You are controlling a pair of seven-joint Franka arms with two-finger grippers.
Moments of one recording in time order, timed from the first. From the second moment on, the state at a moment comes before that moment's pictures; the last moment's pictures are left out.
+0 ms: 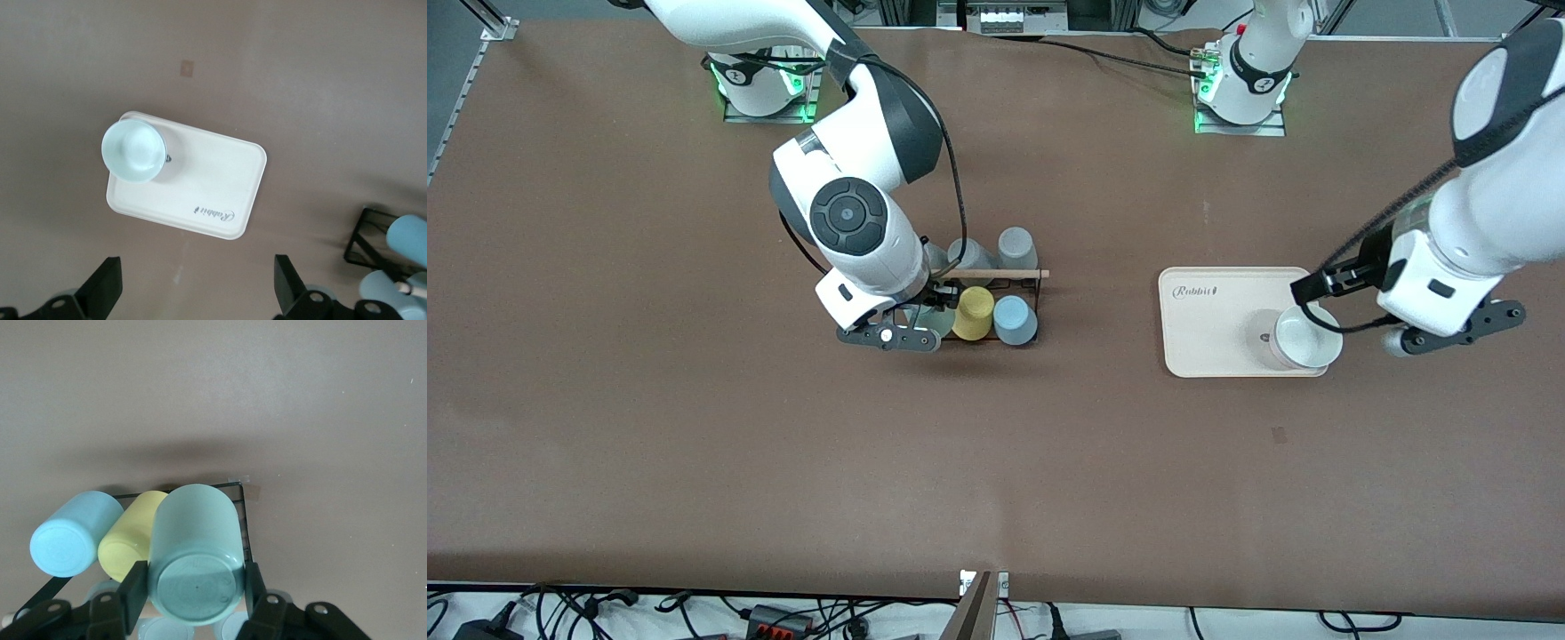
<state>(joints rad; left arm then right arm) 0.17 0.30 -0.41 -1.35 0.08 1.51 -0.48 0.51 0.65 0.12 -1.17 0.02 1.74 0.72</state>
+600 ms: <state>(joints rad) 0.21 0.20 -0.41 -1.45 0.08 1.53 -0.37 0.55 0.70 0.12 -1.25 -0.04 1.75 0.75</state>
